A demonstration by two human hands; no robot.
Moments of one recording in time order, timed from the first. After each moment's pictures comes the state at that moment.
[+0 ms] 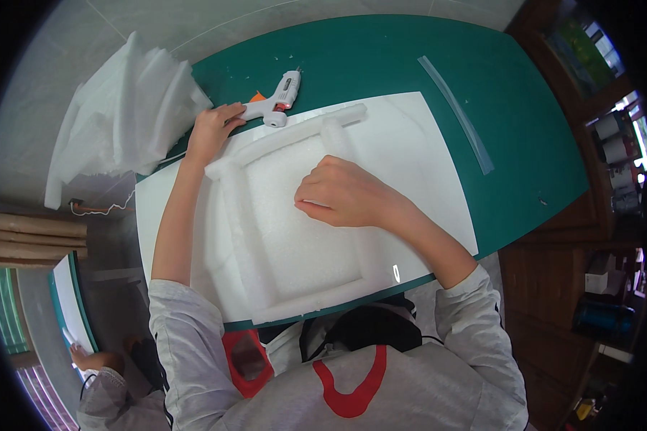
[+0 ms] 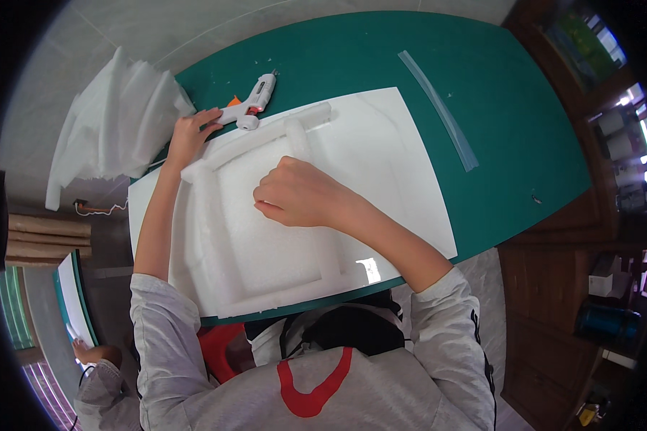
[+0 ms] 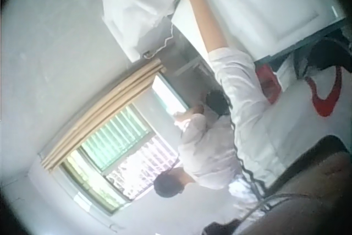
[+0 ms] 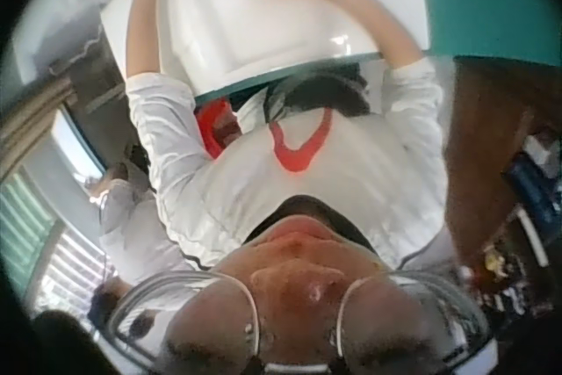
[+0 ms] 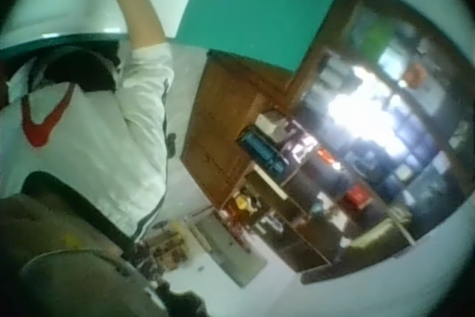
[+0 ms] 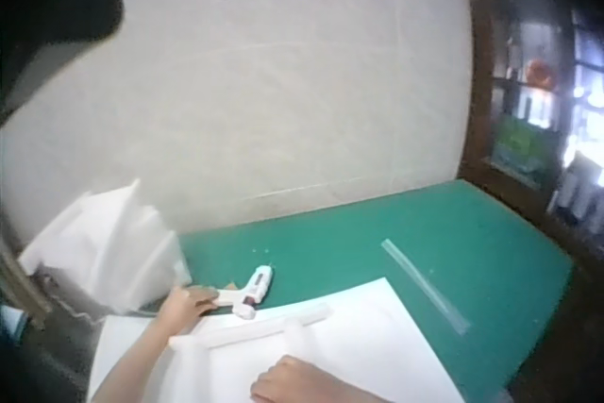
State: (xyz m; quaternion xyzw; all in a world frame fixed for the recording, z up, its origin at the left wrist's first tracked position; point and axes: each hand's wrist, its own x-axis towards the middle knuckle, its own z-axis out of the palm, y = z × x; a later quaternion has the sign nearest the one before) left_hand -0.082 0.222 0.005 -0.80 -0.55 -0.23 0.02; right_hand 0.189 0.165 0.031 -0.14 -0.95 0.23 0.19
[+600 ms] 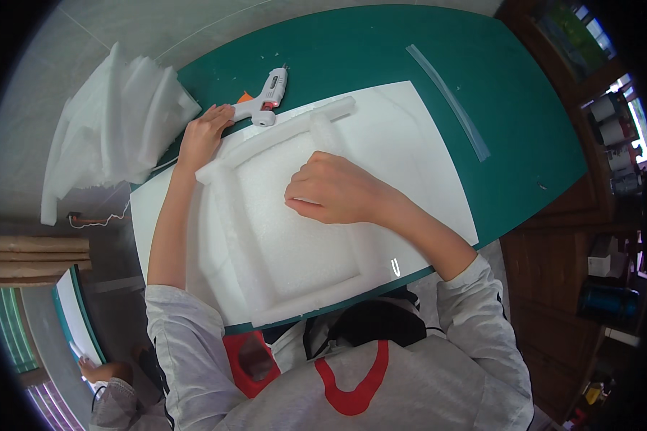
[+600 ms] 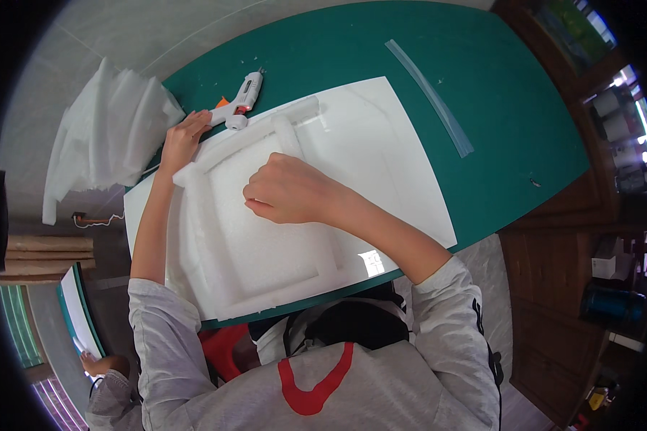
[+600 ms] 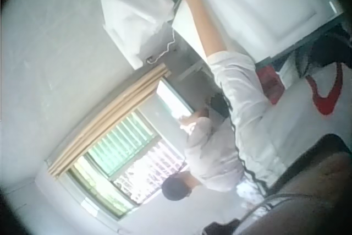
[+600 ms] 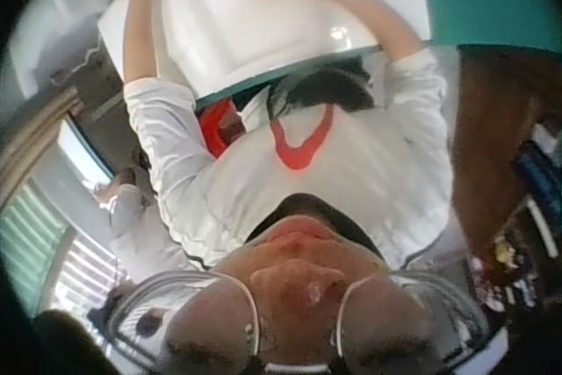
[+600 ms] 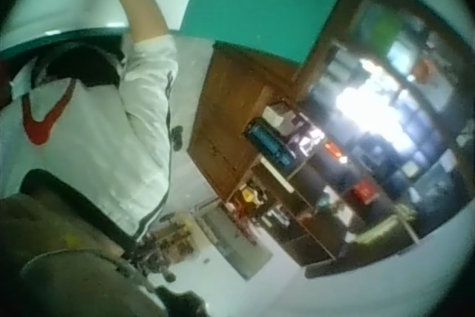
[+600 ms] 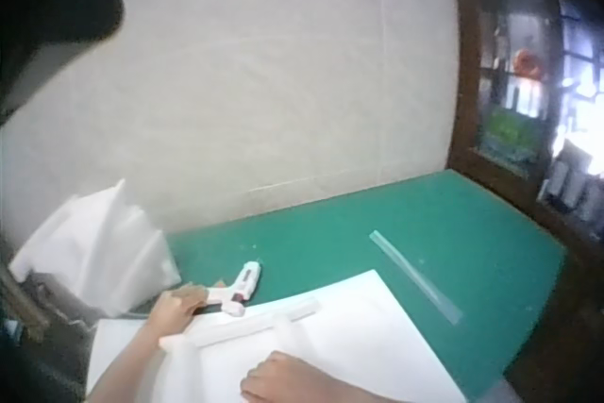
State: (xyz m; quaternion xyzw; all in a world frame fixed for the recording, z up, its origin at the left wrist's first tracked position) left_hand -0.087 0.223 -0.006 -0.83 -0.50 -0.20 0.10; right_hand 0.185 0.166 0.025 -0.13 -0.93 0.21 0.26
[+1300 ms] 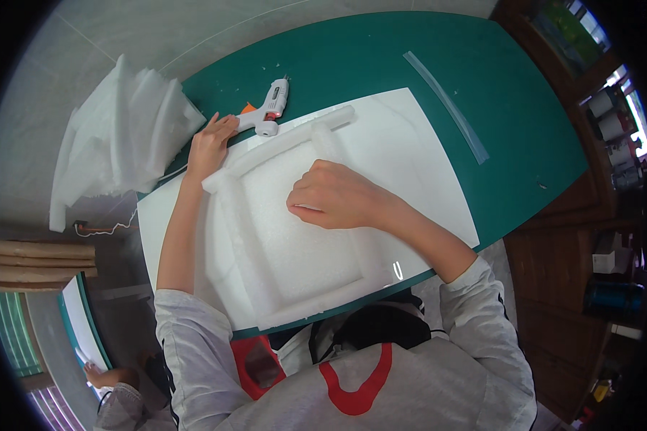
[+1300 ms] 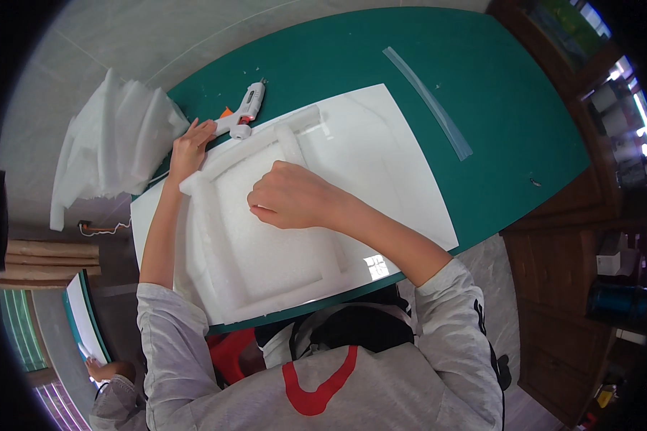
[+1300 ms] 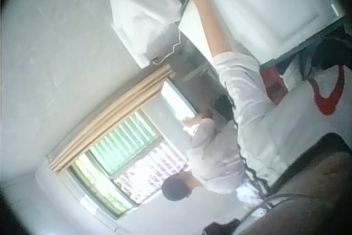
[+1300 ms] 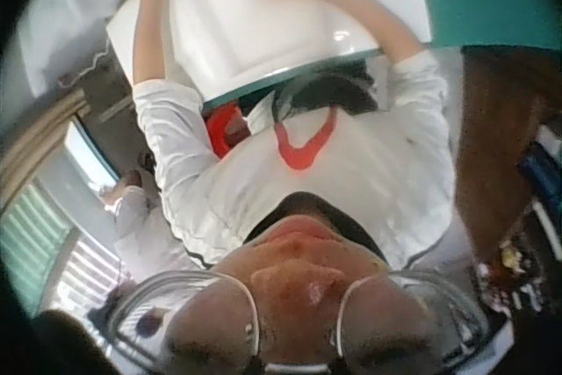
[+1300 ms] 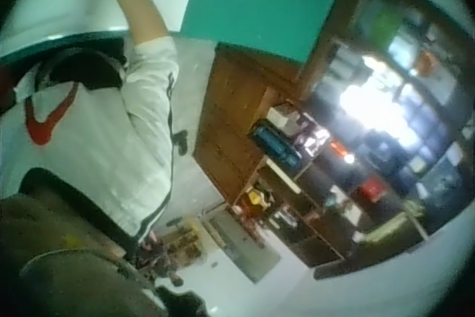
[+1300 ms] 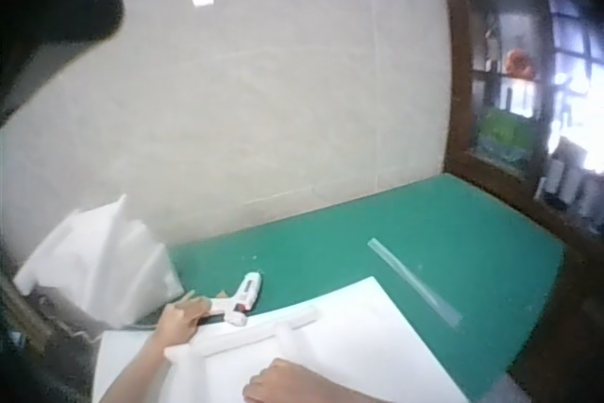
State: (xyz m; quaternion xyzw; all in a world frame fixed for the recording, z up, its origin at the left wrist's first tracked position) left_hand -0.085 0.224 -0.010 -0.83 -0.49 -0.26 0.08; right_hand 0.187 0.164 0.029 -0.15 -0.94 0.22 0.20
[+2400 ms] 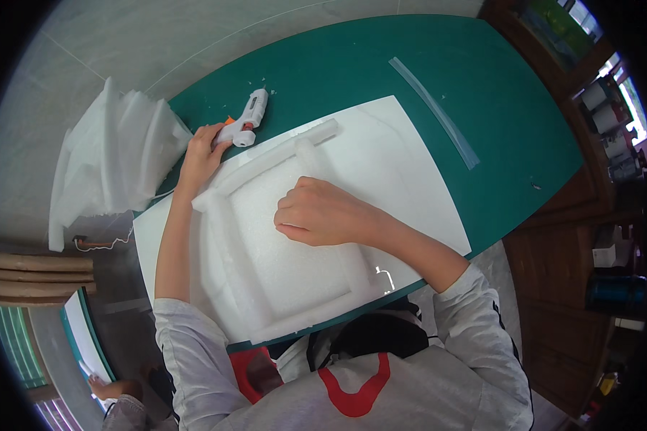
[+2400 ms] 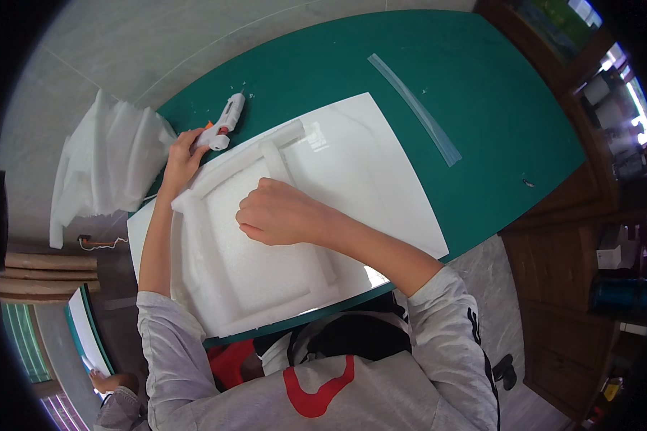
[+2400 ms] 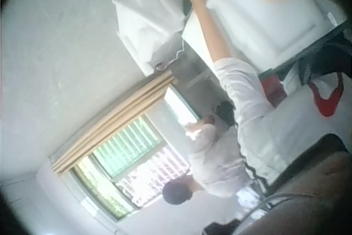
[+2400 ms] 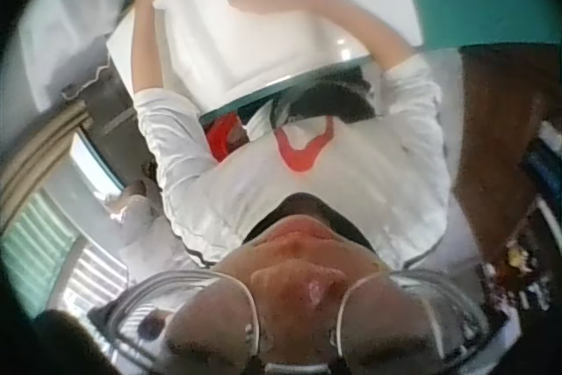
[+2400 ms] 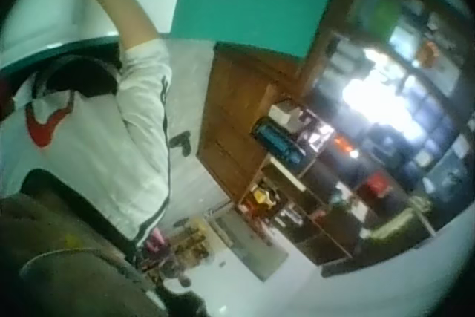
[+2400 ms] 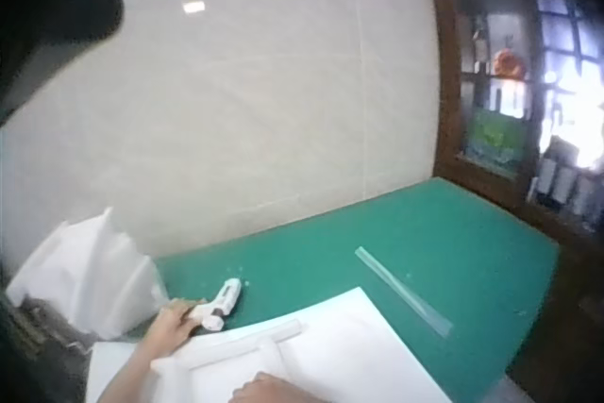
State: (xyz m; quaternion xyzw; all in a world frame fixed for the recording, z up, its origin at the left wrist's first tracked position) left_hand -0.066 0.232 0.006 -0.78 -0.57 -0.26 -0.05; right_hand 0.190 0.164 0.024 -0.13 -0.93 0.21 0.28
